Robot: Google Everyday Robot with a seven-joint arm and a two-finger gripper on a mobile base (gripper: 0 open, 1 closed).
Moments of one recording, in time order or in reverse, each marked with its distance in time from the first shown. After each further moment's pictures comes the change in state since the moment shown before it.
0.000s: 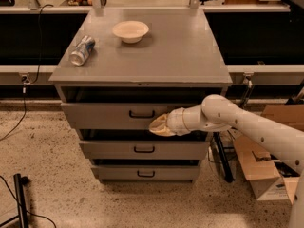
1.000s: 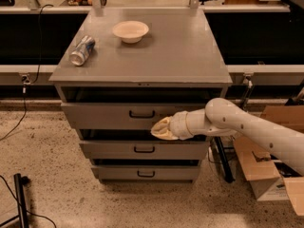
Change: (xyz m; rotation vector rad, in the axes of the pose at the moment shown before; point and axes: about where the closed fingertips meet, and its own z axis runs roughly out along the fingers) arm -0.005 0.016 -0.010 0.006 0.003 -0.012
